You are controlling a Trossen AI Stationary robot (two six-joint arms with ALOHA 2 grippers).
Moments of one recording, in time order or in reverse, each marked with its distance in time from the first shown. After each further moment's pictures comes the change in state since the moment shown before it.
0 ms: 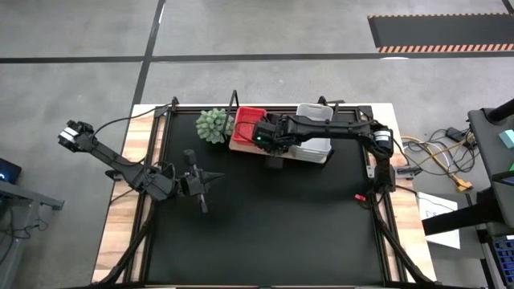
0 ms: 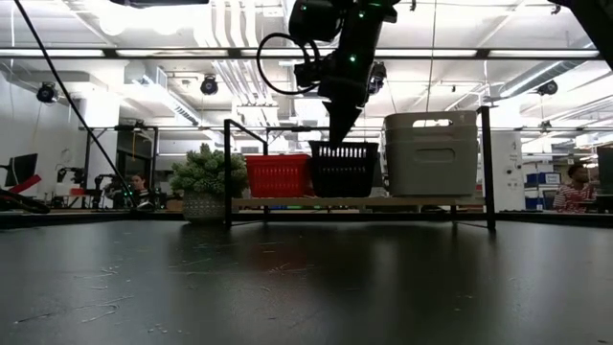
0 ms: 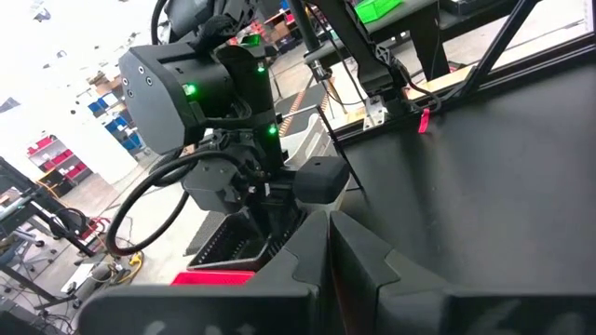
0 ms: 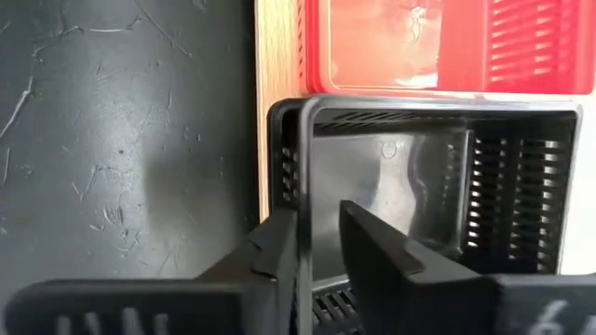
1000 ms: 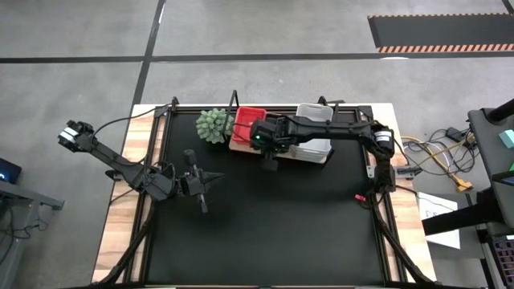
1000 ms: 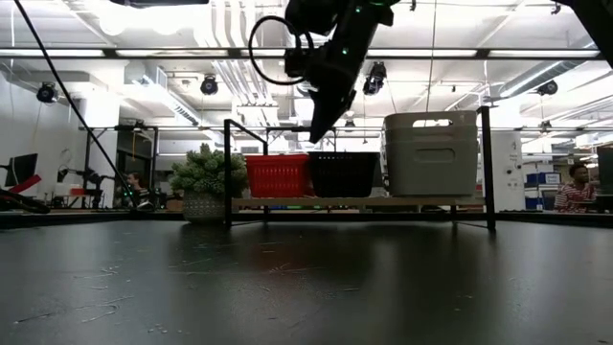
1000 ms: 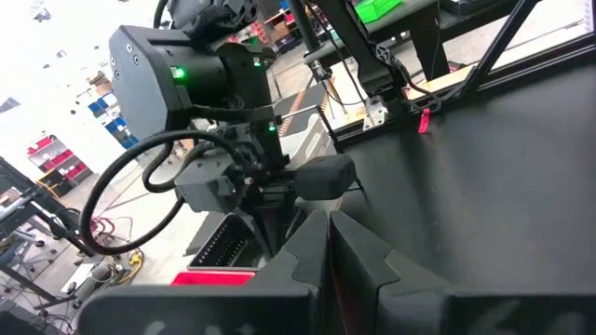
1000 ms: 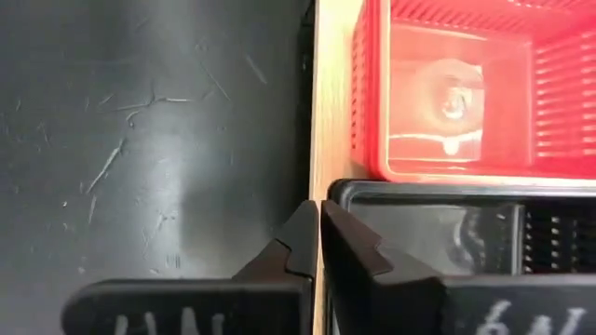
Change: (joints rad) left arm 0.000 0.000 0.000 0.000 0.000 0.000; right arm 0.013 -0.007 -0.011 0.130 -0.128 -0.036
